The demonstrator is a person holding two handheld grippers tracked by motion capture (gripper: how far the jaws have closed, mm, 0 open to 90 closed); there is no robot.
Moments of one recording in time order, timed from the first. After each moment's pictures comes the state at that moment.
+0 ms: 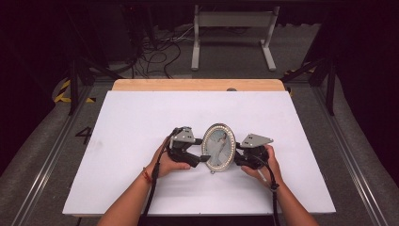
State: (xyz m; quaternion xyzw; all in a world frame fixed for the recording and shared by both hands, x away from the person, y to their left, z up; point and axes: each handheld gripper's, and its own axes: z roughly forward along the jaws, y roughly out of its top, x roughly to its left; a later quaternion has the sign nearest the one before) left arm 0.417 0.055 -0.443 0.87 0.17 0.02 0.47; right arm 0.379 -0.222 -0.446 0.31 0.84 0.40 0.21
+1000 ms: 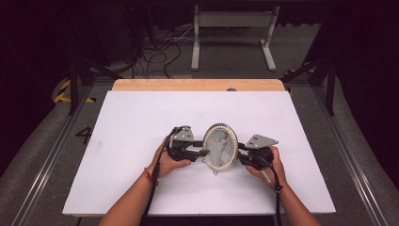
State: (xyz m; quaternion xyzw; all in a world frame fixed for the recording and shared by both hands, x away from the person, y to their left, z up) left arm 0.419 0.055 -0.444 0.87 0.18 0.04 0.47; right arm 0.375 -0.235 -0.446 0.32 0.83 0.39 0.22
